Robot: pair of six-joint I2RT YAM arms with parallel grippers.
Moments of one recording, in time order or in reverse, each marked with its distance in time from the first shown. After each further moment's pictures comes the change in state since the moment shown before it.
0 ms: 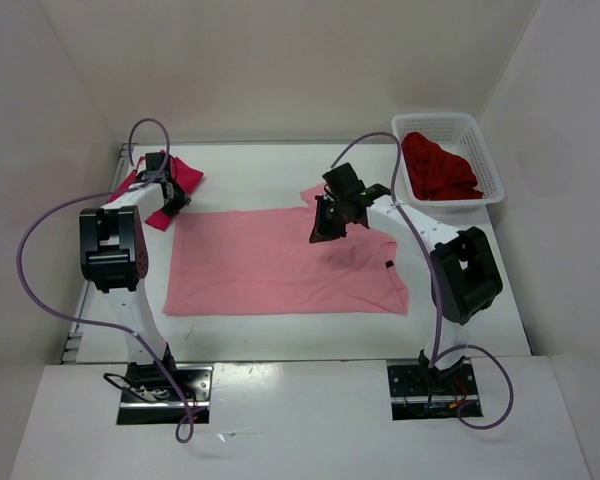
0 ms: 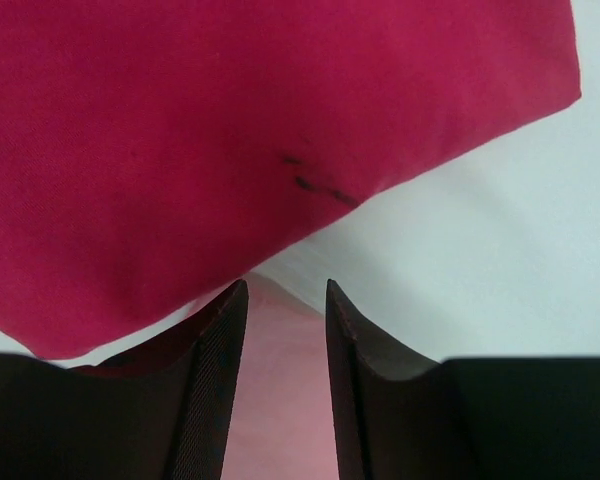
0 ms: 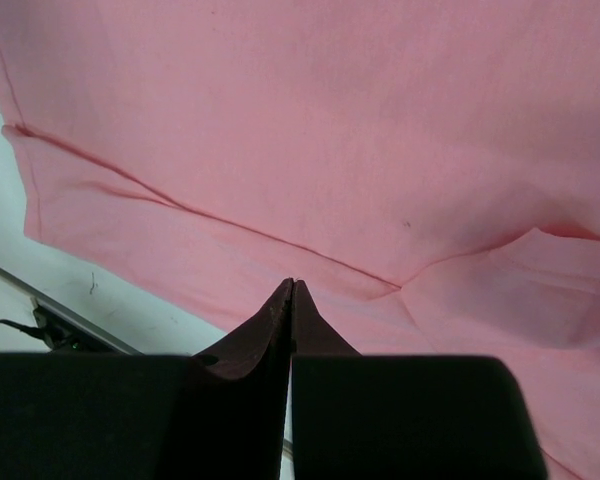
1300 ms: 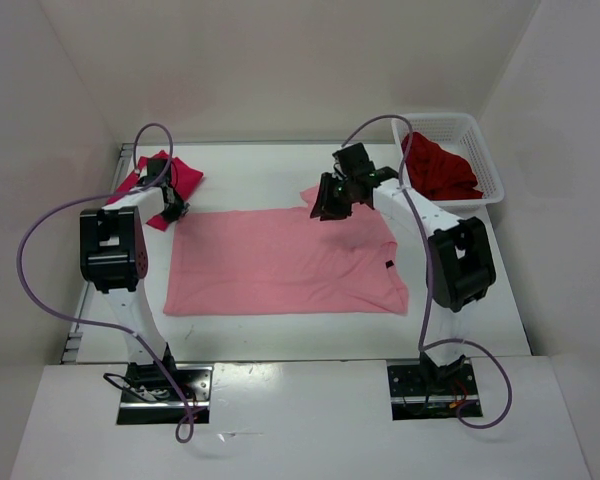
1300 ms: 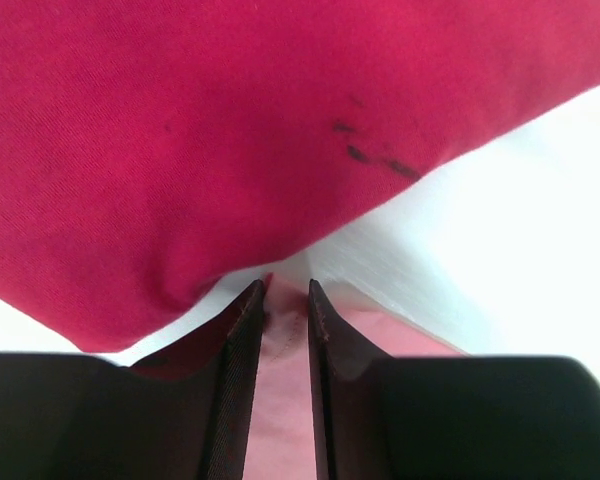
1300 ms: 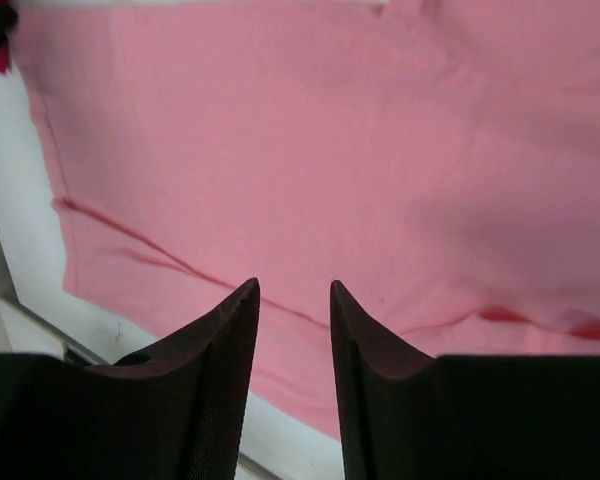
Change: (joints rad) left arm -0.003 0.005 -0.038 -0.003 -0.034 0.098; right arm -0.088 0.082 0.125 0.008 -0.042 -0.035
